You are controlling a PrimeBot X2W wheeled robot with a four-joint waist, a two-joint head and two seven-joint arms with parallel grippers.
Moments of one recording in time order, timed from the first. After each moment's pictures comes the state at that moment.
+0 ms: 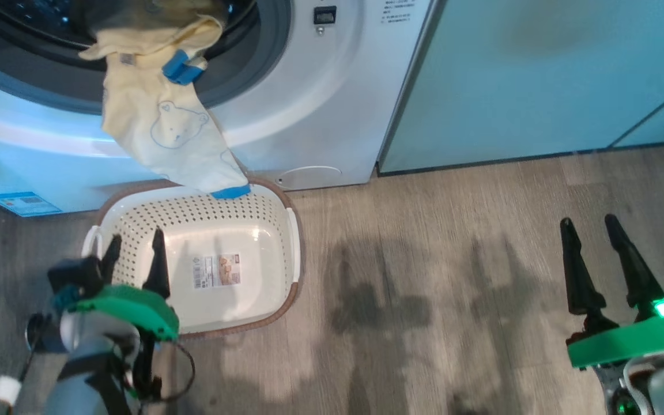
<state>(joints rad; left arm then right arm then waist) -0.25 0.12 0.09 0.50 -0.27 -0.07 -0.25 -0.11 -0.12 0.13 0.12 0.36 0.13 -0.26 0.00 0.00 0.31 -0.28</state>
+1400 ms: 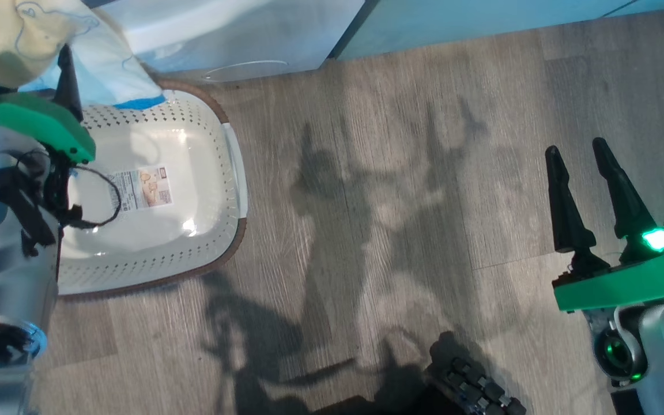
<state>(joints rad) -0.90 0.31 0.03 0.99 -0.31 -0.12 -0.25 -0.28 -0.09 0.18 0.09 0.37 0.13 -0.26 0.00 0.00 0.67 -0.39</state>
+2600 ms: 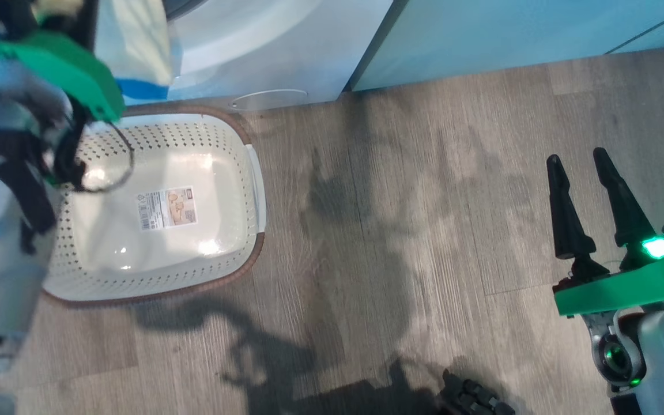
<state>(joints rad) -0.84 0.38 -0.15 0.46 -0.31 -0.13 -0.03 -0.27 -0.09 0.17 0.11 0.37 0.13 -0.26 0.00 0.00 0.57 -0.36</state>
